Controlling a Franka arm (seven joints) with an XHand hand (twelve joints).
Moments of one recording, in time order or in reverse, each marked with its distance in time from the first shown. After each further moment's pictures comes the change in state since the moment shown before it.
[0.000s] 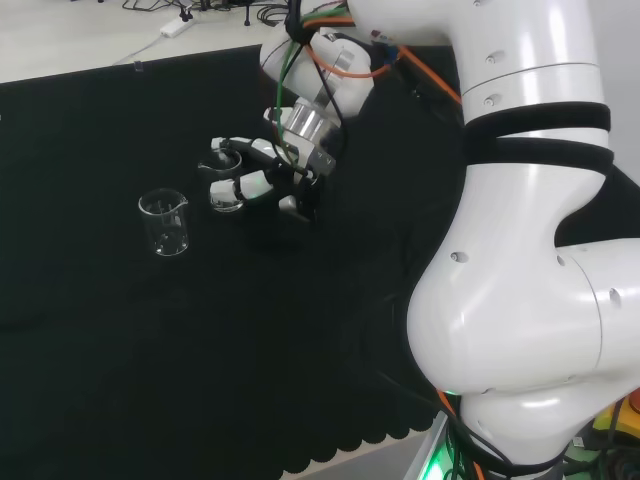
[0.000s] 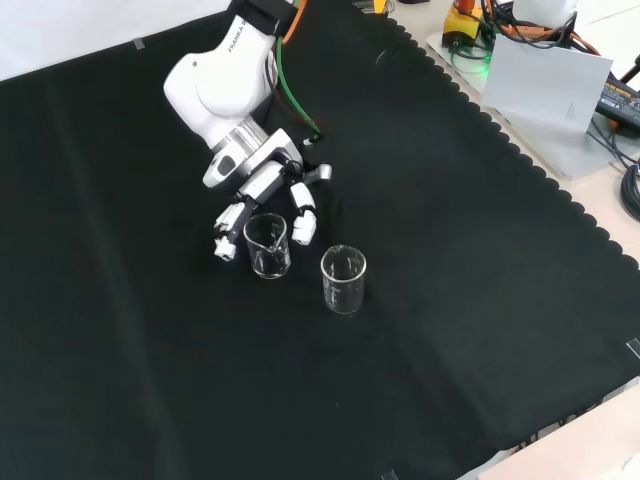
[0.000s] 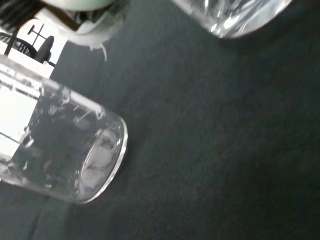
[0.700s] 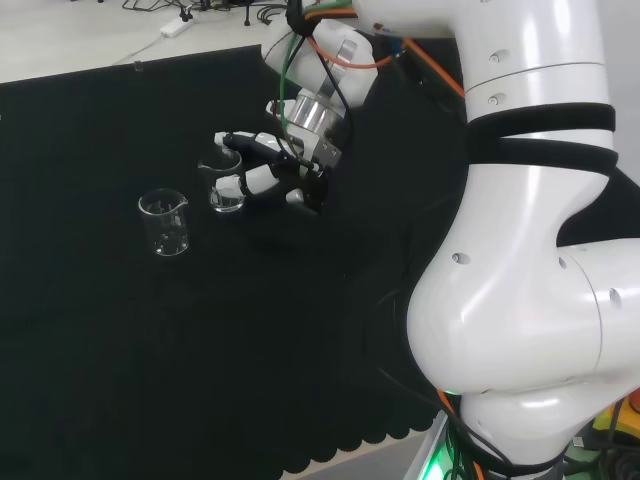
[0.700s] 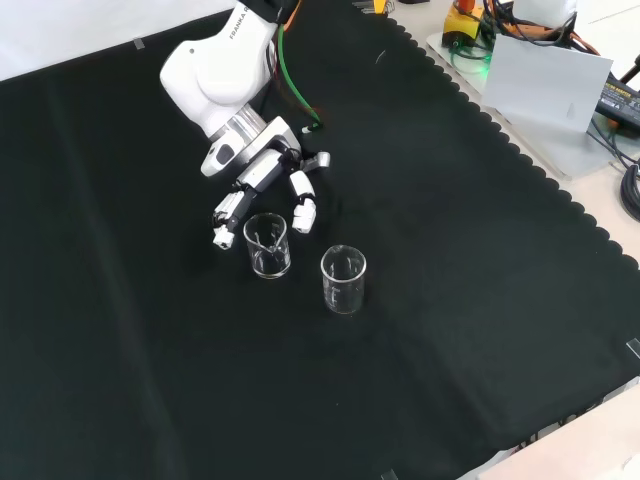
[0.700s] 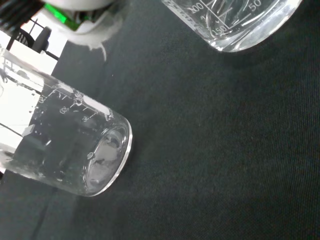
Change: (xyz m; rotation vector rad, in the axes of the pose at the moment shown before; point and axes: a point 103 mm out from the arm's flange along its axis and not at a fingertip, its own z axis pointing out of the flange) arm 0.003 -0.011 -0.019 0.019 -0.027 -0.005
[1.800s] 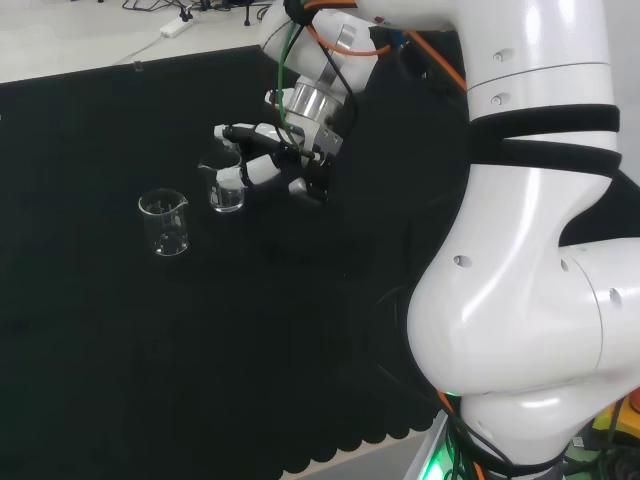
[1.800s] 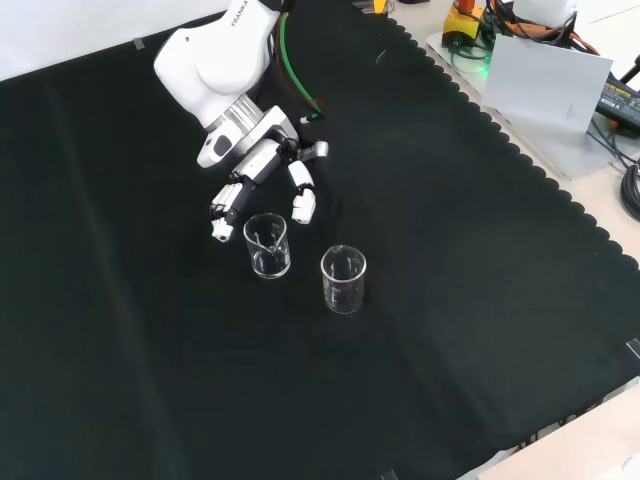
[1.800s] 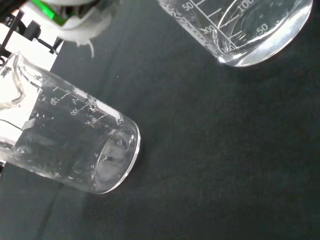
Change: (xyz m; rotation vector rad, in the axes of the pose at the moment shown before) arm 0.012 -0.005 -0.016 0.028 -0.043 0.003
